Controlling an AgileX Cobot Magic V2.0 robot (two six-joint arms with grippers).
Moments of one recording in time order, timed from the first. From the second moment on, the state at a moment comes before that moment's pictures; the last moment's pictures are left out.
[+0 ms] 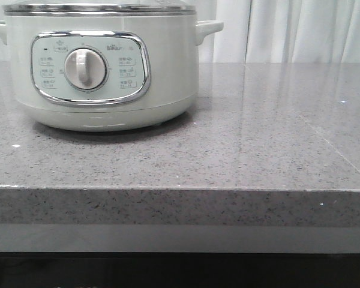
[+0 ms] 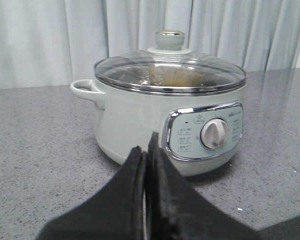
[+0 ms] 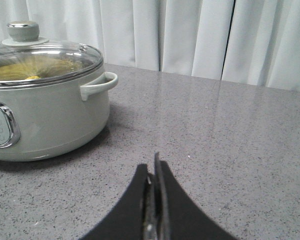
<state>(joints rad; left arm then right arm) -0.38 0.04 -0.24 -0.01 0.27 0.04 0.27 0.32 -0.35 0.25 0.18 -0.23</state>
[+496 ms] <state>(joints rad) -0.05 0.00 -0.04 -0.02 0.26 0.01 0.27 0.32 -0.35 0.25 0.18 -0.23</state>
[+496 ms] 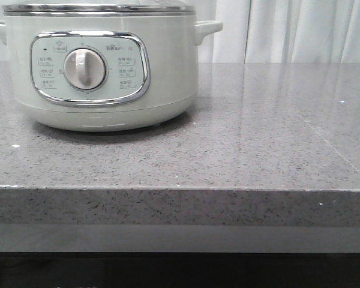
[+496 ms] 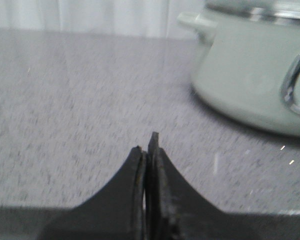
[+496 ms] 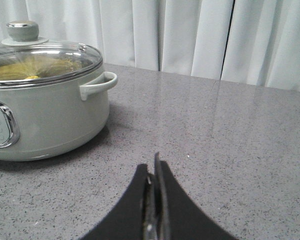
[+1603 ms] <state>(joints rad) -0.04 0.00 0.01 -0.02 0.21 0.01 0.27 0.32 -0.35 0.25 0.18 -0.23</state>
